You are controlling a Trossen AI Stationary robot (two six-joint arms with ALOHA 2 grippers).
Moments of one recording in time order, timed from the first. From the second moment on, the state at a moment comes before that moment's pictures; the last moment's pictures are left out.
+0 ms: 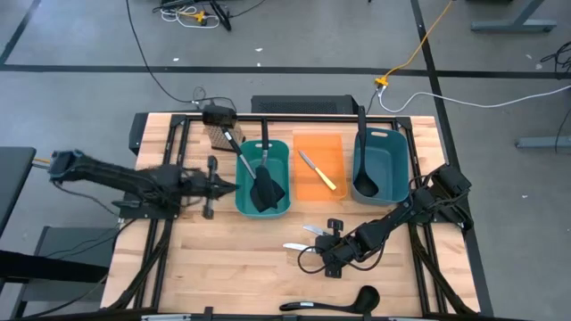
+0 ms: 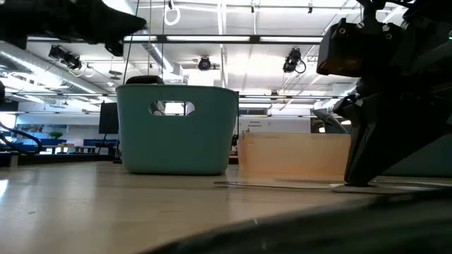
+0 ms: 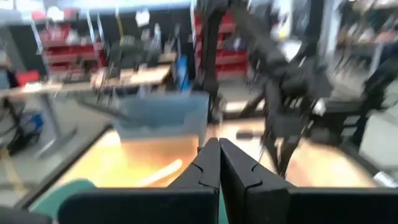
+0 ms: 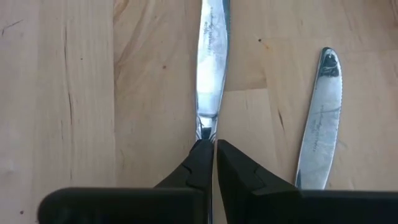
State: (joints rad) left arm -0.15 0.67 0.25 0.44 -0.19 0.07; right arm 0.56 1.82 0.95 -0.27 0.30 0.57
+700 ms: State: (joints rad) left arm -0.59 1.52 0.72 0.39 -0.60 -0.03; right arm 0.58 1.81 0.95 -0.20 0.25 0.42
